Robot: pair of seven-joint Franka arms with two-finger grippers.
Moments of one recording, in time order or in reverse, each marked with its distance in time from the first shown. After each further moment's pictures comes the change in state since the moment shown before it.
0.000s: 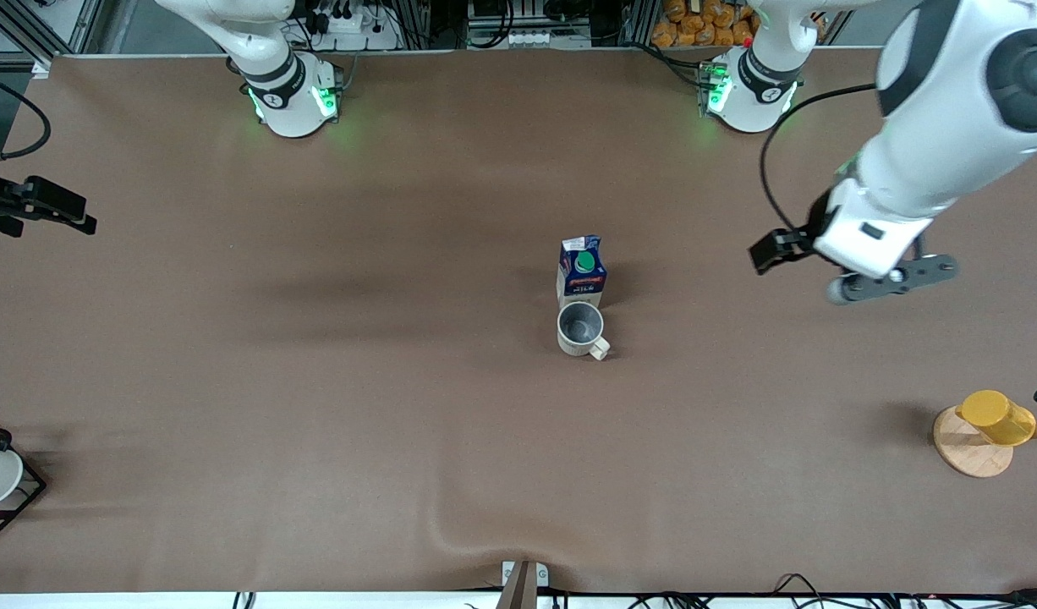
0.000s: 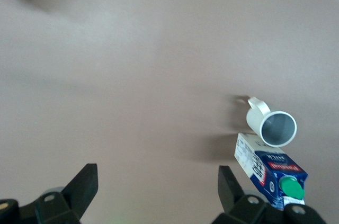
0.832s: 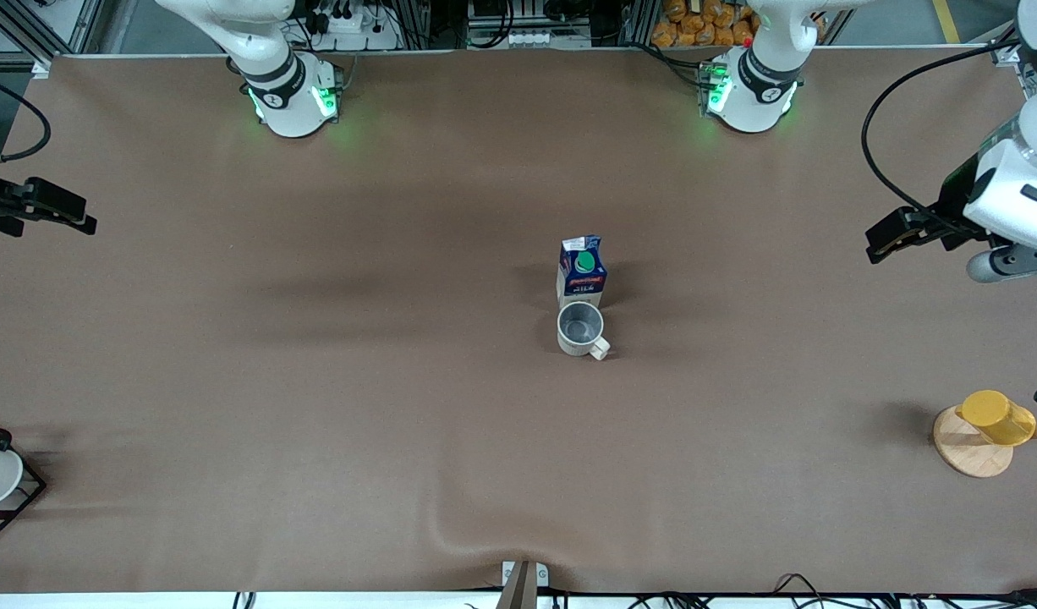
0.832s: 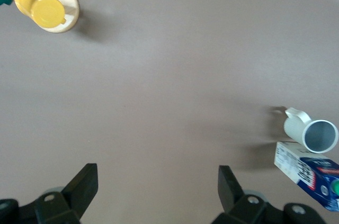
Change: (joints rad) left arm -0.013 -0.080 0.197 0.014 -0.013 -0.045 0.266; right arm -0.001 0.000 -0.004 -0.006 -0.001 -0.004 0.000
